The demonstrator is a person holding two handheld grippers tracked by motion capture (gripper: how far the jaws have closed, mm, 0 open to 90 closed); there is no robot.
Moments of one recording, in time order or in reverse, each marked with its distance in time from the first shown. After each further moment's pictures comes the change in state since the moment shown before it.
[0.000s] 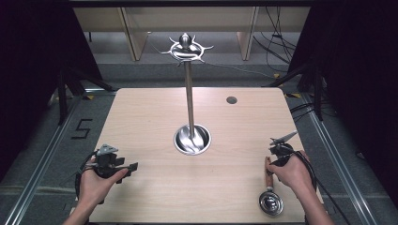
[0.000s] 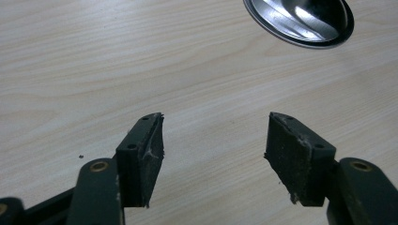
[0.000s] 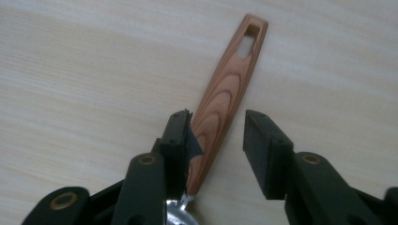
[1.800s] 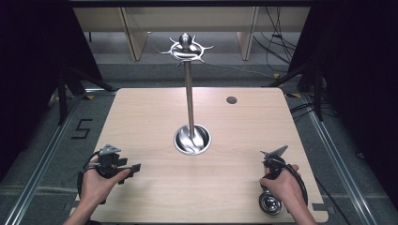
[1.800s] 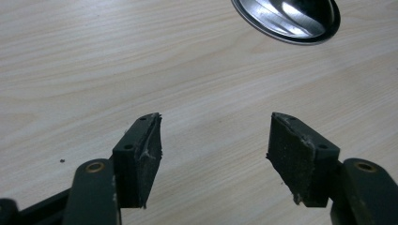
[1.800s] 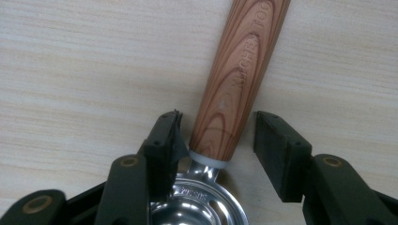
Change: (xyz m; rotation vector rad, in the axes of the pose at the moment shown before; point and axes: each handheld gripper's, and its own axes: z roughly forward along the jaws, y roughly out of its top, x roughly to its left) left arm -0.004 0.002 0.002 0.017 -0.039 0.019; right arm 0.023 -0.025 0.028 0.117 -0.085 0.074
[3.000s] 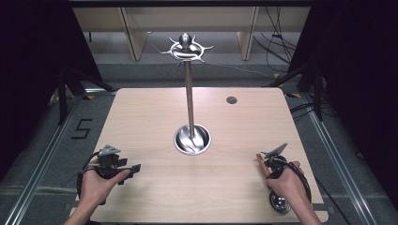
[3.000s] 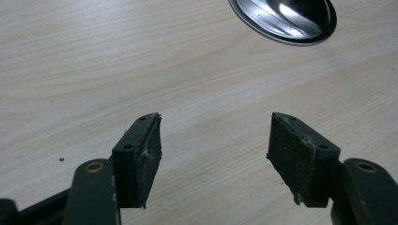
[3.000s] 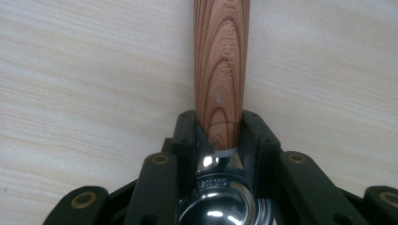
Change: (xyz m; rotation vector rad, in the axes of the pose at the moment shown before) left arm -0.001 -0.001 -0.003 -0.007 0.000 -0.001; right arm -0.005 0.001 -0.010 0.002 -0.007 -0.111
